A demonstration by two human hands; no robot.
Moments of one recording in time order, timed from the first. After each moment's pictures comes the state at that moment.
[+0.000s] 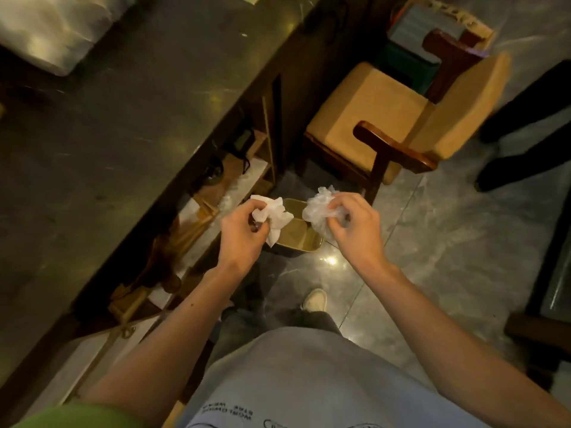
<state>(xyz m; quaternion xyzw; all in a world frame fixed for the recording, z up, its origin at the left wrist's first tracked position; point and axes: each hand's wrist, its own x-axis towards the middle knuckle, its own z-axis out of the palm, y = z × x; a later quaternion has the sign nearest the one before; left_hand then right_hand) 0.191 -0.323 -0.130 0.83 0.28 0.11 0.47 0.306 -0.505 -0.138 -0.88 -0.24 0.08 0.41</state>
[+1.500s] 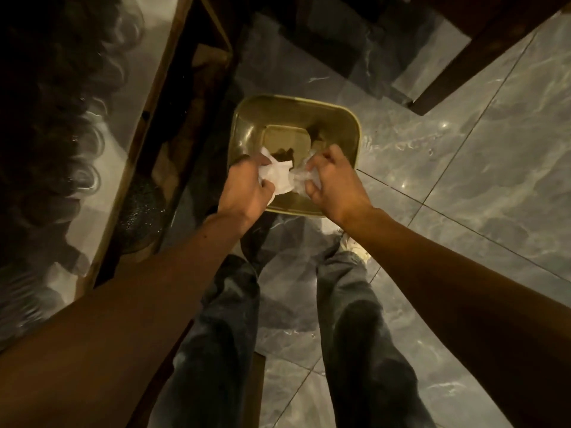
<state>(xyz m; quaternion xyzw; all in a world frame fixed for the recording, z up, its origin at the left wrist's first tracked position) 0.327 -0.296 -0.652 0.85 0.32 -0.22 0.36 0.401 -0.452 -0.651 -0.89 -0.21 0.37 0.17</state>
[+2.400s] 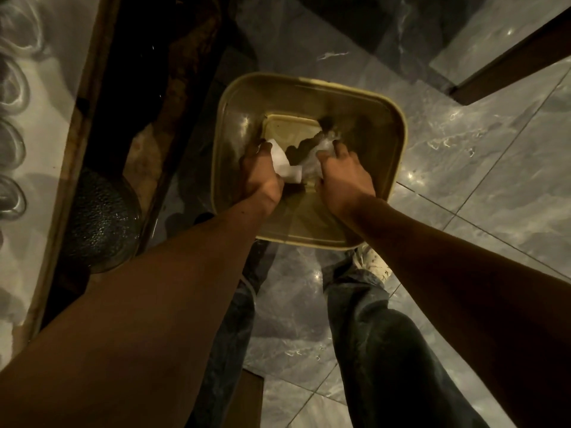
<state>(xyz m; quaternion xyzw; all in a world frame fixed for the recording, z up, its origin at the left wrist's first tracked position) 0.363 -0.302 -0.810 0.85 0.38 -0.28 0.22 0.420 -0.431 -0.786 -0.89 -0.20 0.42 0.04</state>
